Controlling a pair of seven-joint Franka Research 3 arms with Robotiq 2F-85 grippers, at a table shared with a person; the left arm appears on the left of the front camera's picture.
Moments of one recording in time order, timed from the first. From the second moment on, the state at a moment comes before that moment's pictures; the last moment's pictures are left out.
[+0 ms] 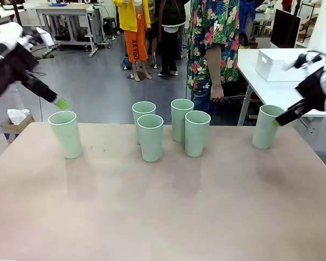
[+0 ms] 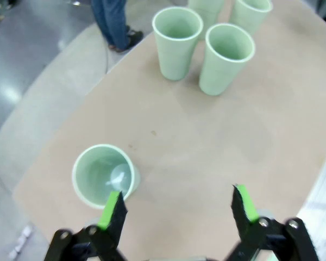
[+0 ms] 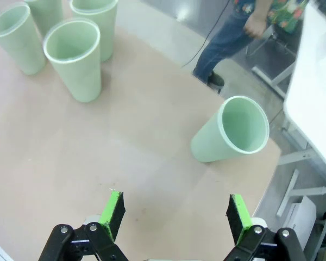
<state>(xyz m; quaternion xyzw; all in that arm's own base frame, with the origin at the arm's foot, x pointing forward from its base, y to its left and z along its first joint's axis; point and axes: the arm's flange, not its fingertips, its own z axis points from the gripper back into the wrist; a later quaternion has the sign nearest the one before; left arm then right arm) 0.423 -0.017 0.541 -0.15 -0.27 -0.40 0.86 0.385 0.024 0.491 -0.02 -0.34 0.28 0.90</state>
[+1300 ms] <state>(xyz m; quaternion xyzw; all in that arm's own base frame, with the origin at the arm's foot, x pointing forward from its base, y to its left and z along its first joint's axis) 0.424 0.104 0.580 -0.20 -0.30 -0.52 0.77 0.433 -0.079 0.526 0.09 -0.41 0.31 0.85</state>
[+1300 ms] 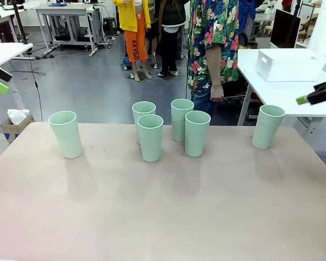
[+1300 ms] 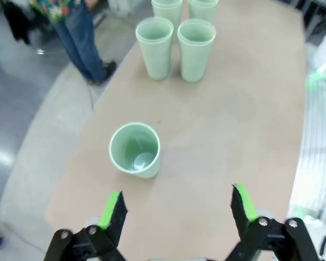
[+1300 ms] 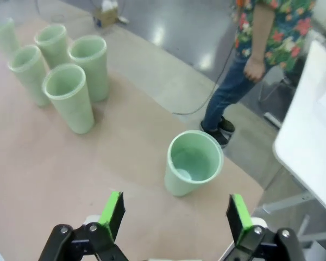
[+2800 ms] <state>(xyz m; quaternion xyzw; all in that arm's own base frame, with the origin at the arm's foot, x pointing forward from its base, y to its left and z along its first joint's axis) 0.421 0.195 0.551 -0.32 -0.38 -0.55 0.67 0.444 -0.233 0.539 0.18 -0.45 0.29 0.82</state>
